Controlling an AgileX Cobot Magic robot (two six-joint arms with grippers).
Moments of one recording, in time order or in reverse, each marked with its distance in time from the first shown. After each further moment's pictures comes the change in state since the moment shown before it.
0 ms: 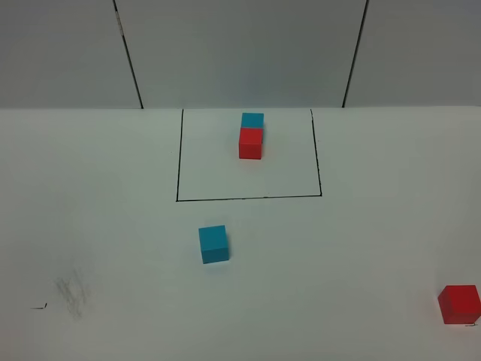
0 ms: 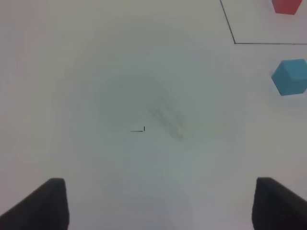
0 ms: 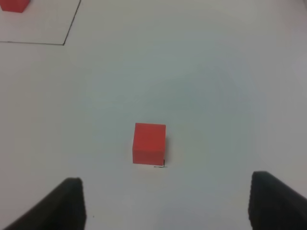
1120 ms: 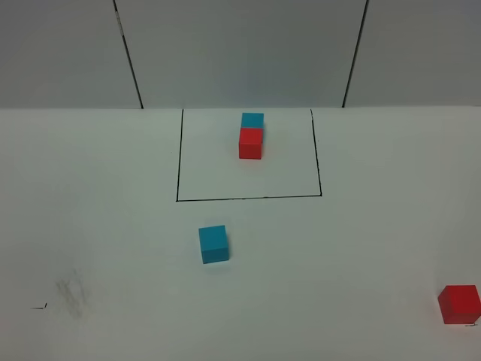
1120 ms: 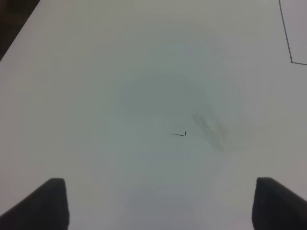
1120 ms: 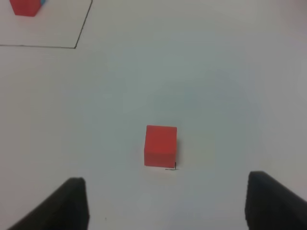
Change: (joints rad) left arm 0.205 0.000 0.000 0.000 0.000 0.000; right arm 0.000 0.012 -0.009 0.034 -0.018 0.004
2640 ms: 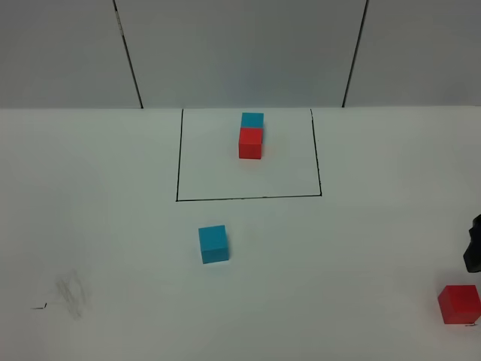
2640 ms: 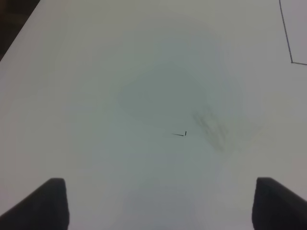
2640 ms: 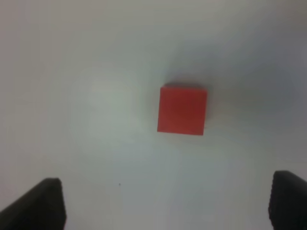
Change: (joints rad) left arm 0.000 0.000 0.000 0.000 0.000 0.000; right arm 0.000 1.323 -0.459 0.025 0.015 0.003
